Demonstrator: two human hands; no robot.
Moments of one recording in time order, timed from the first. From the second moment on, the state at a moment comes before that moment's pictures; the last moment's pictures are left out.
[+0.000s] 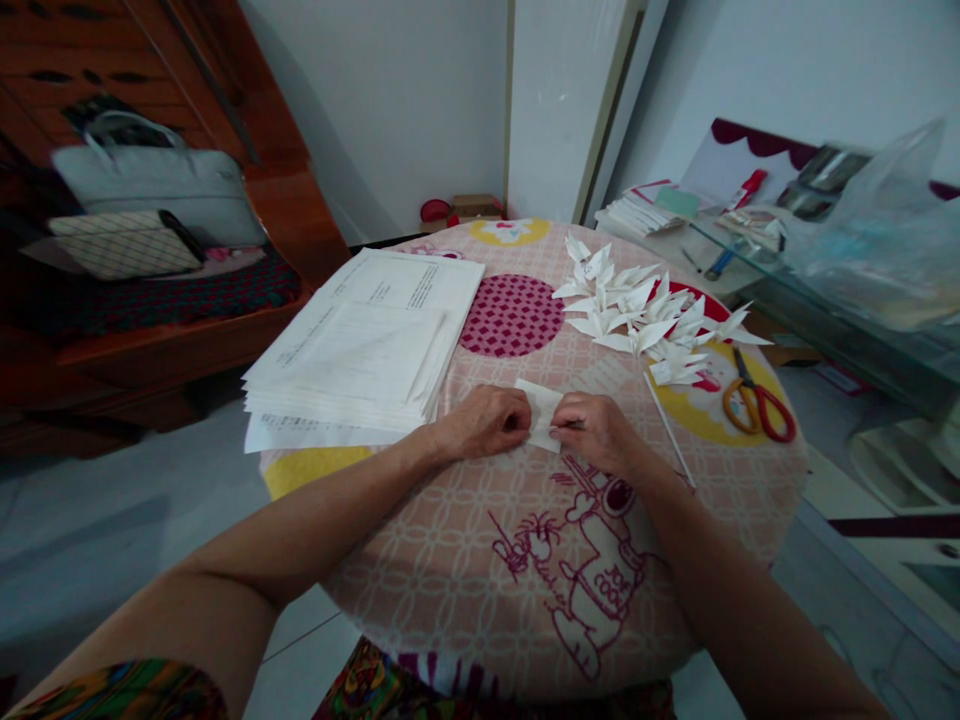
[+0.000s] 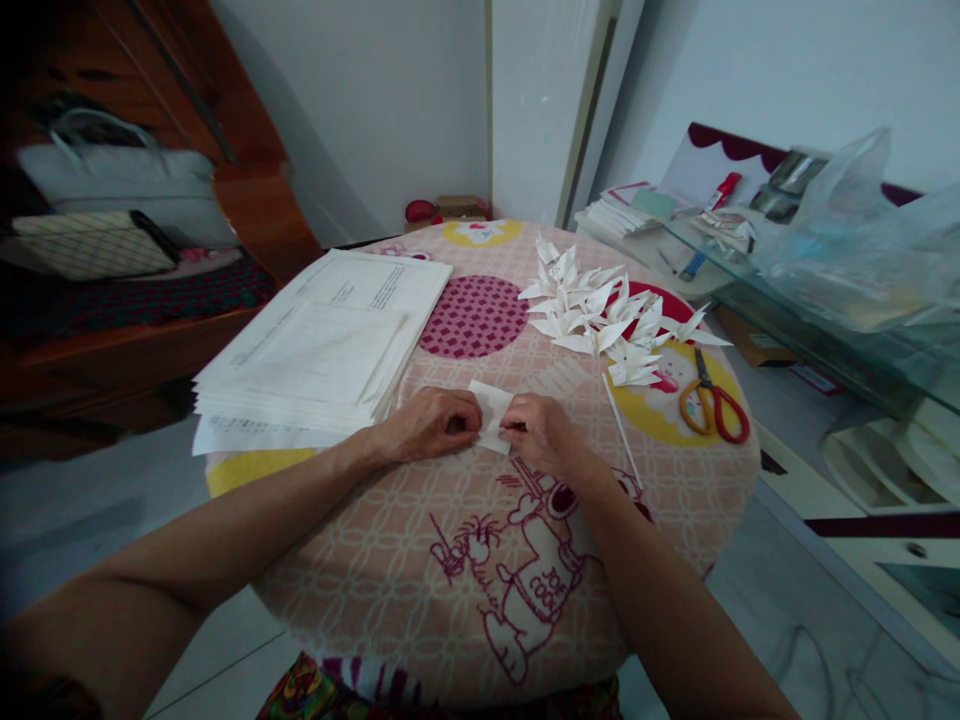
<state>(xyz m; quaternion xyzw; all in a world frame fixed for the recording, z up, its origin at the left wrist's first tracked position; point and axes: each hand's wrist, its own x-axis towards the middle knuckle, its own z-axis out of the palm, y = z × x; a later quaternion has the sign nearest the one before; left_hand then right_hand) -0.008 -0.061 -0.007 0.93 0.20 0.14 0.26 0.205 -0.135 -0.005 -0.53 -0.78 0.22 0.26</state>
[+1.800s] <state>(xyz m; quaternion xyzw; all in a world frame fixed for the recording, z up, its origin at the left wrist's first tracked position) -0.018 -0.058 0.001 0.90 0.39 0.07 0.21 0.181 -0.131 -0.008 -0.74 -0.64 0.13 0.17</state>
